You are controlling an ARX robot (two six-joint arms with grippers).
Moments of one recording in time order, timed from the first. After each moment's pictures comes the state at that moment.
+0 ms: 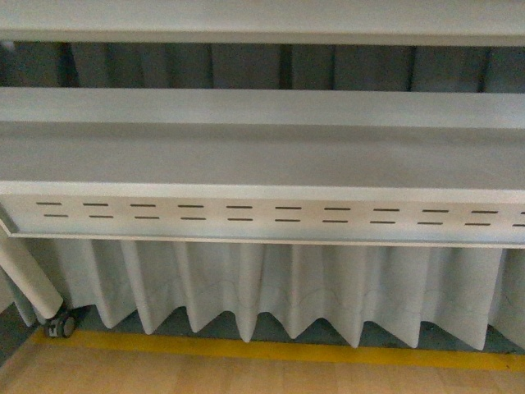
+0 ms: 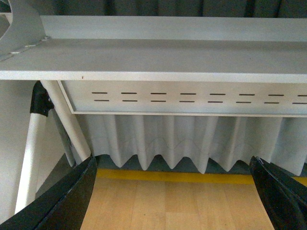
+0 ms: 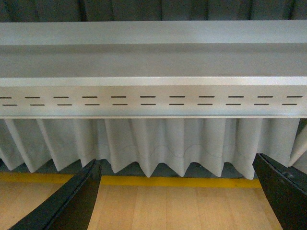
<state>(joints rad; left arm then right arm) 0.00 0.01 0.01 -0.01 0.00 0.00 0.00 0.00 0.01 -0.01 0.00 -0.01</state>
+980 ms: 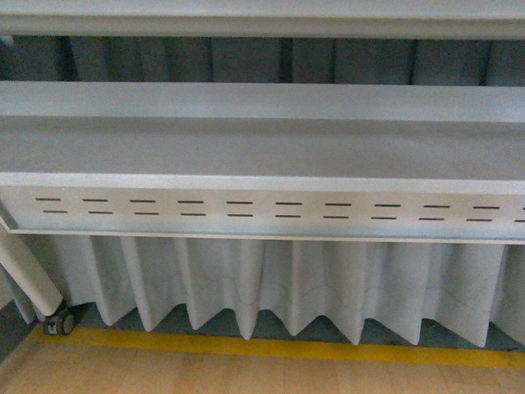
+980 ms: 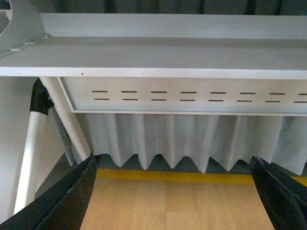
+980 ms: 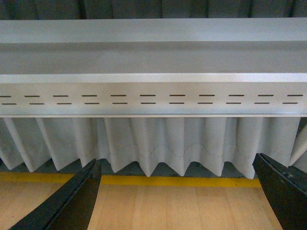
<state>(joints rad) 0.00 0.01 0.01 -0.01 0.00 0.00 0.00 0.00 0.01 -0.01 0.00 -0.01</state>
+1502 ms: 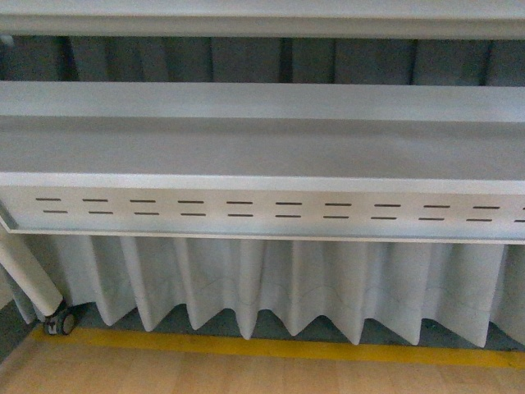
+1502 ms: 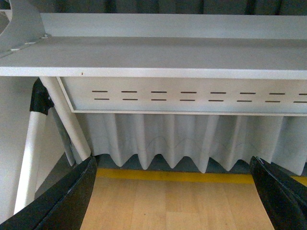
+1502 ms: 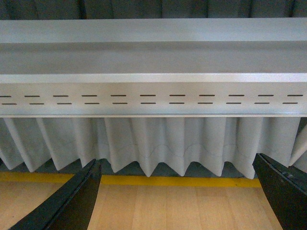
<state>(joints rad) 0.00 0.01 0.01 -0.01 0.00 0.00 0.00 0.00 0.01 -0.01 0.00 -0.01</state>
